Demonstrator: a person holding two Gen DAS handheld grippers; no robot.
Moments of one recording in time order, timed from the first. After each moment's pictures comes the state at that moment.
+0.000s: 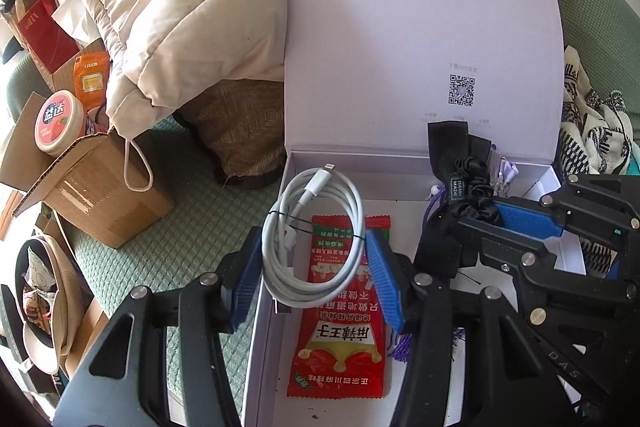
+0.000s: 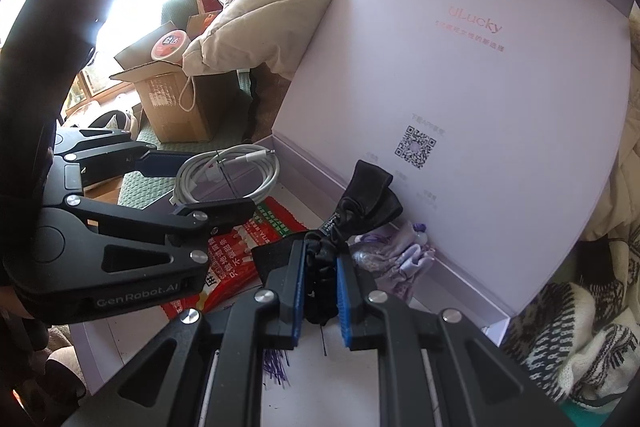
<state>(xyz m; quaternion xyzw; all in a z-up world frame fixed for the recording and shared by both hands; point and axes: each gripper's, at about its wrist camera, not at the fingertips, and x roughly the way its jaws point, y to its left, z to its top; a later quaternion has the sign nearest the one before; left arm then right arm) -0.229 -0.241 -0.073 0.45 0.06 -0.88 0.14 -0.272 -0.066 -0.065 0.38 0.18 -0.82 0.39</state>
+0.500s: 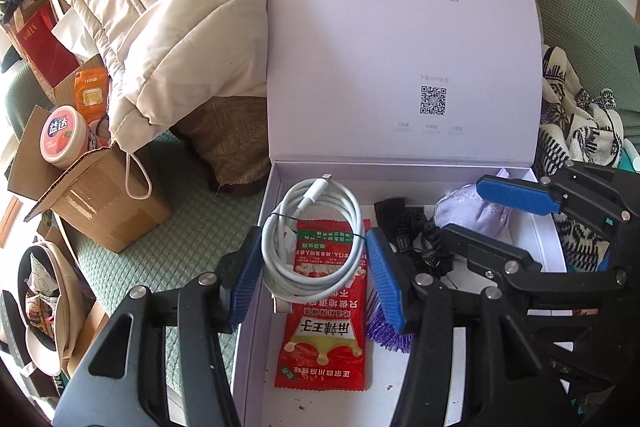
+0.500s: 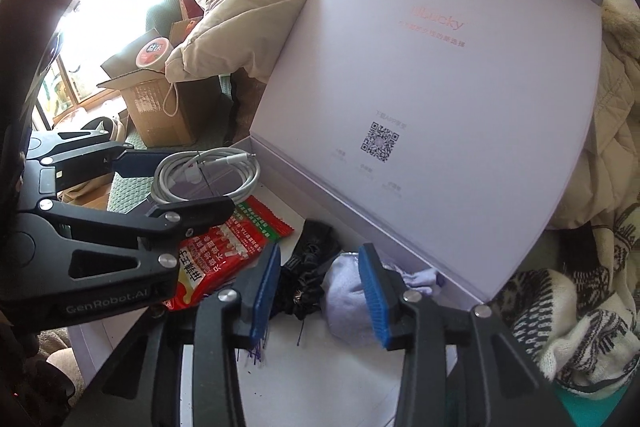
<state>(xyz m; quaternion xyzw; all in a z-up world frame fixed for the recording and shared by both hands) -0.222 -0.227 -0.069 0.44 0.05 -0.88 0.13 -0.273 -0.050 -0.057 0.38 0.18 -0.83 0.36</state>
